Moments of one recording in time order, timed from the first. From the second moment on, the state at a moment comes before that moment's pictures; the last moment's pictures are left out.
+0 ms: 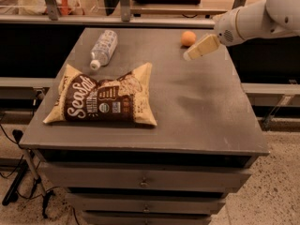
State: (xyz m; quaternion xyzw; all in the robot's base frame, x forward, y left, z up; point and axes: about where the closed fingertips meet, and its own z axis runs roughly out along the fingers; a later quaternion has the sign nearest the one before) arm 0.723 -0.181 0.920 -0.43 0.77 0.10 0.46
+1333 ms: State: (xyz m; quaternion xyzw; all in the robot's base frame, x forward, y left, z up) arm 0.828 -0.183 0.889 -0.31 0.80 0.02 0.51
